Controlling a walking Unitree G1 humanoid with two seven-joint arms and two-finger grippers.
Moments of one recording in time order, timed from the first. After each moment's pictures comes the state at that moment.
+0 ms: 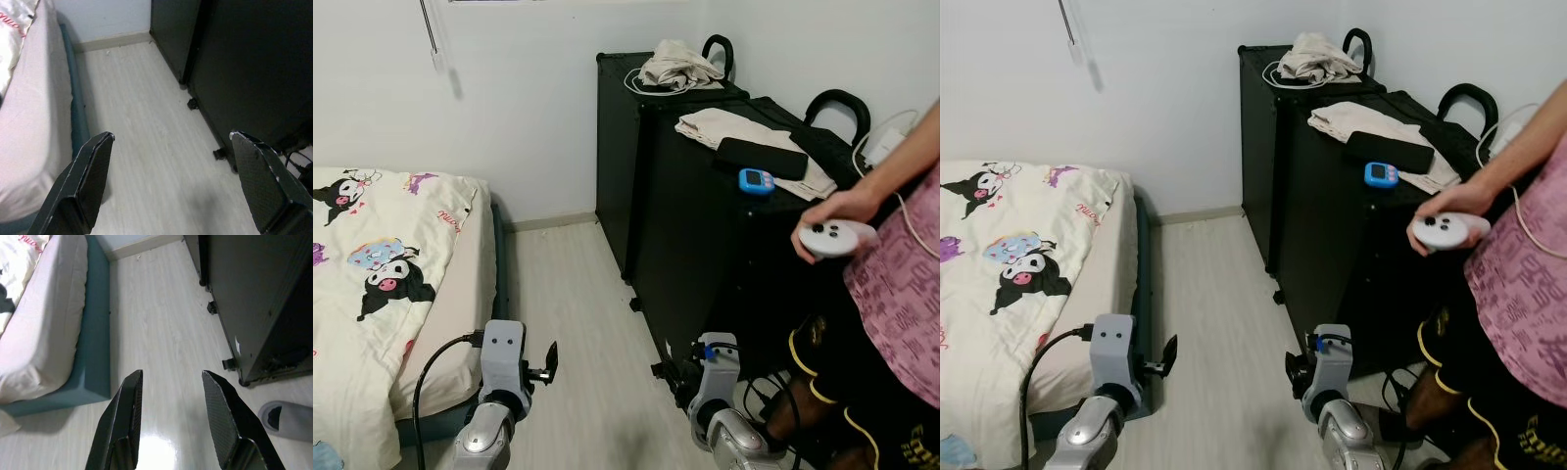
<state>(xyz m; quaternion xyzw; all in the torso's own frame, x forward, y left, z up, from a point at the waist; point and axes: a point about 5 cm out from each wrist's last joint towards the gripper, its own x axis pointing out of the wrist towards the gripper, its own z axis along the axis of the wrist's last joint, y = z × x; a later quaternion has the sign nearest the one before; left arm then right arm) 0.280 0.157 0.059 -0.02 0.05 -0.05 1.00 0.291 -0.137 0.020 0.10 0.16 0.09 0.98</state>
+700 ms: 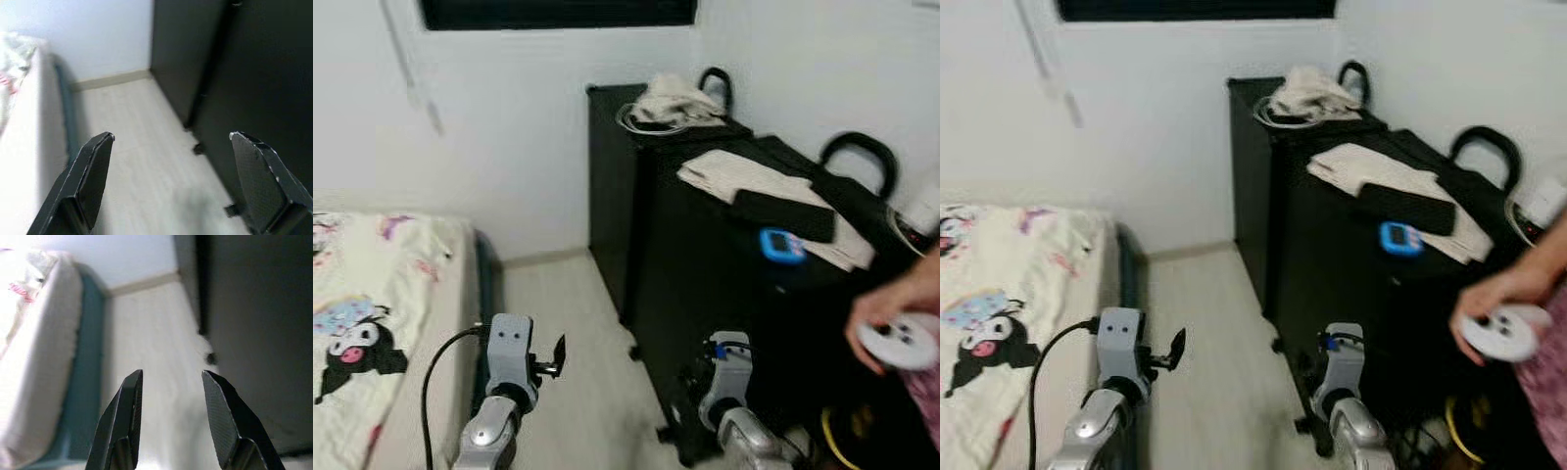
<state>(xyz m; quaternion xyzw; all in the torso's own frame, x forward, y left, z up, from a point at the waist) 0.277 0.159 0.057 -0.02 0.05 -0.05 1.00 0.293 -0.134 0.023 0.10 0.16 0.10 0.98</state>
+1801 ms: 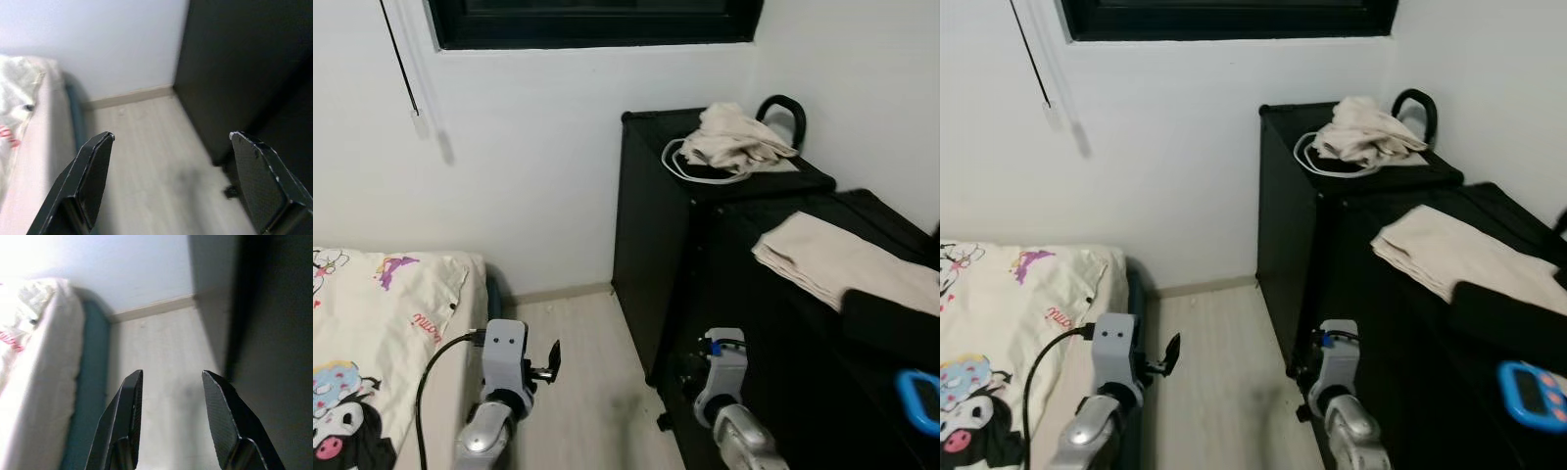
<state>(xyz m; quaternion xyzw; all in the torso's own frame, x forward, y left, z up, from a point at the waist) 0.277 0.163 0.057 -0.02 0.05 -0.04 1.00 0.291 -0.128 0.022 0.11 0.15 0.11 0.98</state>
